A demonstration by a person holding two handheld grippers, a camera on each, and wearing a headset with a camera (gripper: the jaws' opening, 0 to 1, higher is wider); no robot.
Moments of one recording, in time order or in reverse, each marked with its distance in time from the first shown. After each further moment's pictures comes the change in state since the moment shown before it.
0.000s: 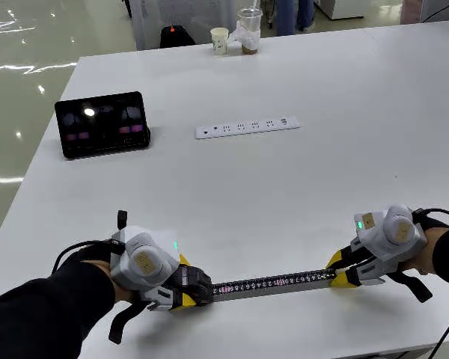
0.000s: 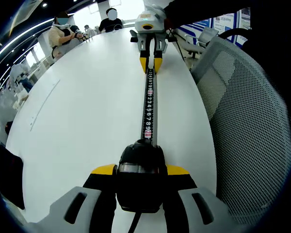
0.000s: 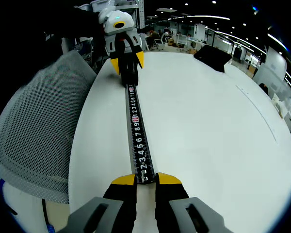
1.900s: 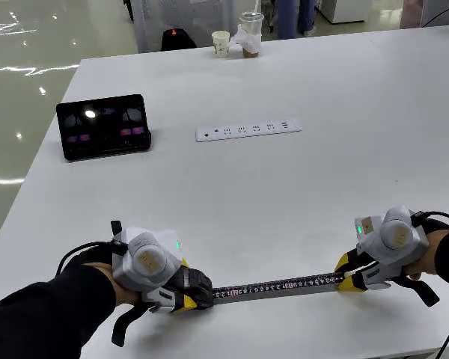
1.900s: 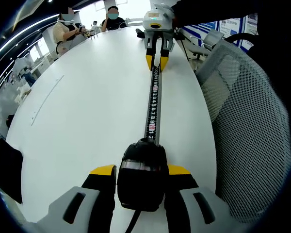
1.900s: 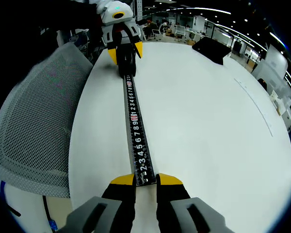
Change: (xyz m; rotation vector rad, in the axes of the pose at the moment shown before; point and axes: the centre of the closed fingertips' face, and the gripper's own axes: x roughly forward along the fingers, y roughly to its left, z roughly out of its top) left arm -0.001 0.003 -0.001 -0.049 0.016 0.014; right arm -0.006 0.000 -0.010 0.001 0.106 -0.031
